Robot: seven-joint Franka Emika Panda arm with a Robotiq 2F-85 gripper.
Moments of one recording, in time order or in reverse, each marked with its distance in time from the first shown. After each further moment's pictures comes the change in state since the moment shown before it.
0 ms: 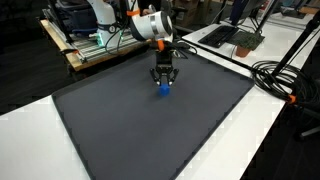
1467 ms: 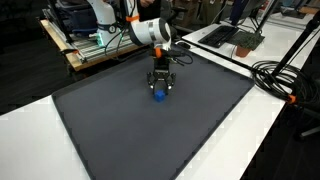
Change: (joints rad) arm -0.010 0.058 -0.013 0.020 0.025 0.064 -0.013
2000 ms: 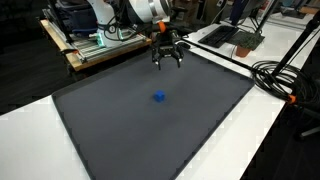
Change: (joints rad) arm 0.046 -0.304 0.062 -0.221 -0.059 0.081 0.031
